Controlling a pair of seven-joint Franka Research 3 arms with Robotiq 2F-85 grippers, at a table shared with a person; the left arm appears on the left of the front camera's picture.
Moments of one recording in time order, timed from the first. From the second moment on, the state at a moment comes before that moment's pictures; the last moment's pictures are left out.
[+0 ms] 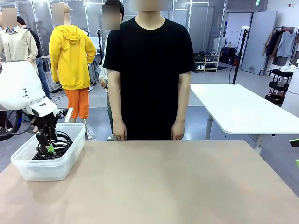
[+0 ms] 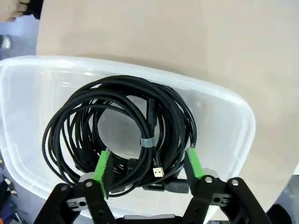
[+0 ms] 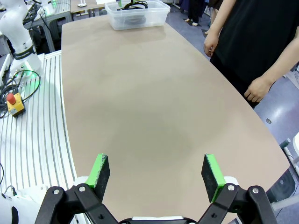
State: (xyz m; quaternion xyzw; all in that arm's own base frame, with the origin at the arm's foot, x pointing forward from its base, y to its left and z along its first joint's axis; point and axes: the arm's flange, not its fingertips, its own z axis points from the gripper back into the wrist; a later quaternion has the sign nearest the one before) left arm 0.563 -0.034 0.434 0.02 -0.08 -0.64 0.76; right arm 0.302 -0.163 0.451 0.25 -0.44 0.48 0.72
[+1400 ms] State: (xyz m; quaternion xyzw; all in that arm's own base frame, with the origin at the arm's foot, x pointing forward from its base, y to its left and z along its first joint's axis) left arm 0.557 -0.033 0.440 0.01 -0.08 -0.63 0.77; right arm 0.302 -0.163 0.451 0.25 -0.44 0.48 0.72
